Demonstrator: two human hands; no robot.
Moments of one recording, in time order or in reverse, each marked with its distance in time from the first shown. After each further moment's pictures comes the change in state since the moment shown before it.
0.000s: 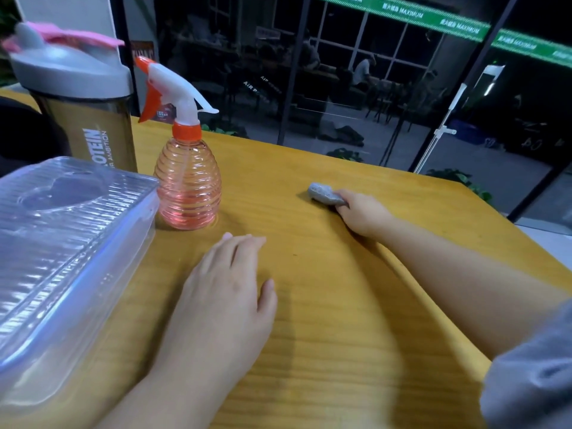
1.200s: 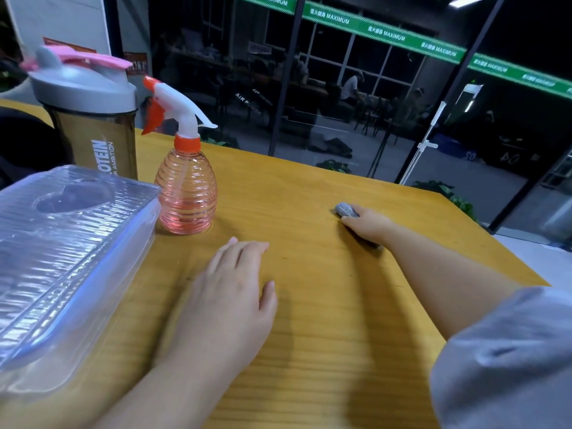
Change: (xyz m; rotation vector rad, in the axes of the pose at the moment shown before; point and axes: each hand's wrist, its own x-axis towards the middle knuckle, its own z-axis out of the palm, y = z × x) left_hand -0.001 0.010 -0.002 -0.082 -0.005 0.034; right_hand -0.010 0.026 -0.014 0.133 -0.078 0.236
